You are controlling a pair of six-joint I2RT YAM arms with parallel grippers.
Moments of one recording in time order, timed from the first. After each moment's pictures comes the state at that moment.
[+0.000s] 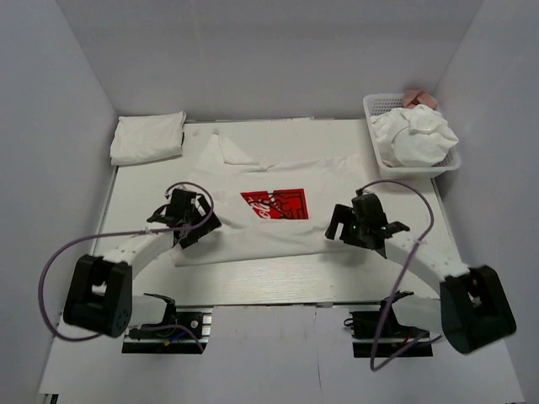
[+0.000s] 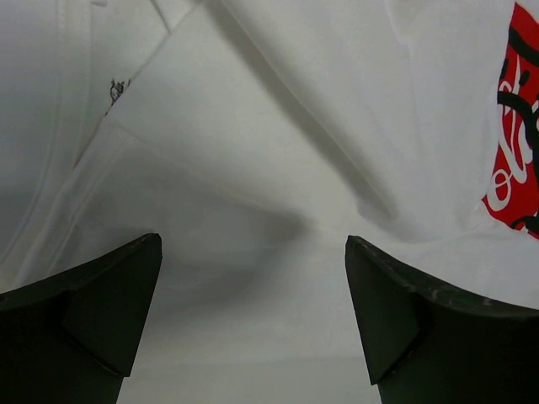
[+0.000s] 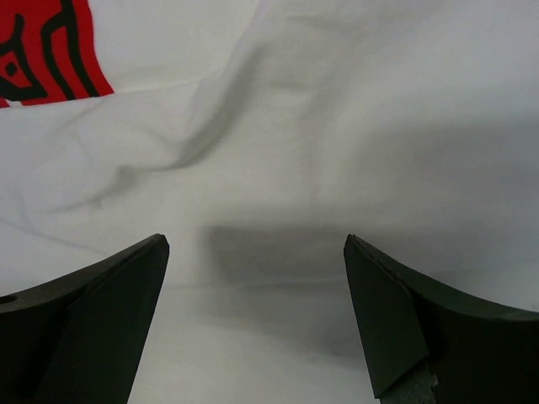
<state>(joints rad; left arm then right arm) -0.26 1.34 0.63 -0.24 -0.05 -0.75 0.38 1.26 0.56 -0.21 -0.01 0.55</state>
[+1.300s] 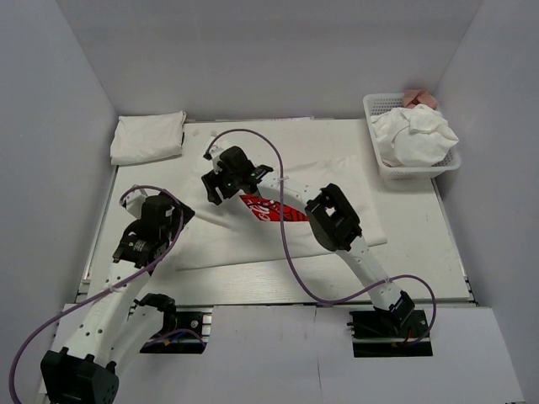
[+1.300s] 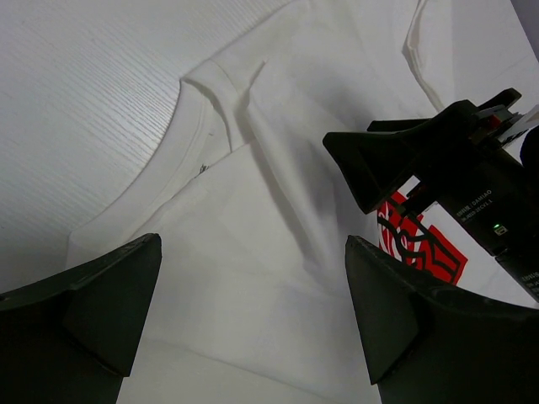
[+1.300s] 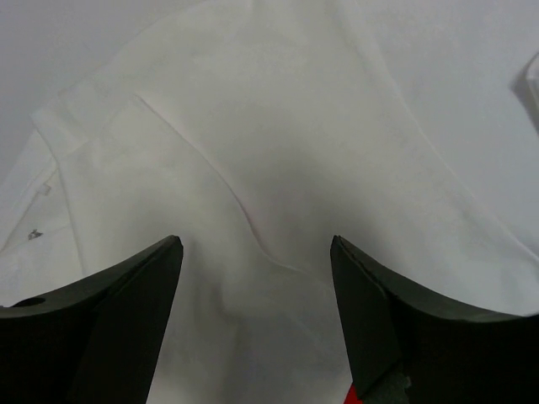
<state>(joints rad) -0.25 0.77 0.65 -0.58 -0.38 -0.94 0.88 2.49 2.08 -0.25 -0.21 0.09</state>
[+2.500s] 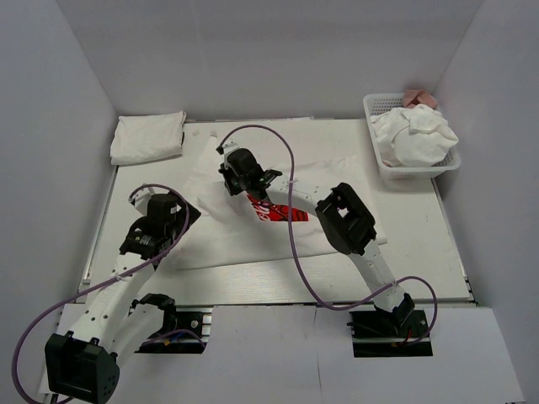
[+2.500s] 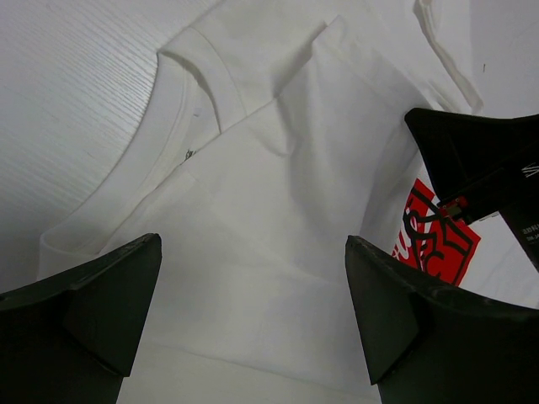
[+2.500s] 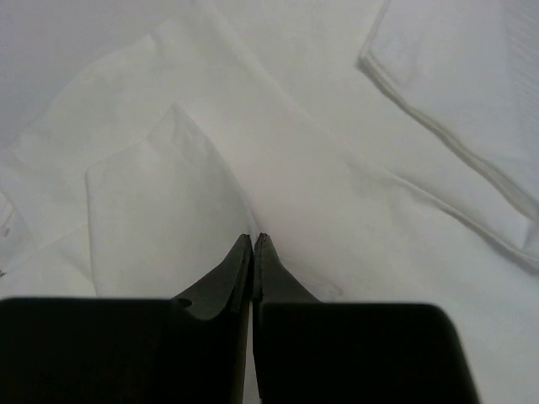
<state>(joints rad) -0.25 0.85 0.62 -0.50 -0.30 -0.93 0.88 2.31 1.82 -0.07 0.03 0.16</state>
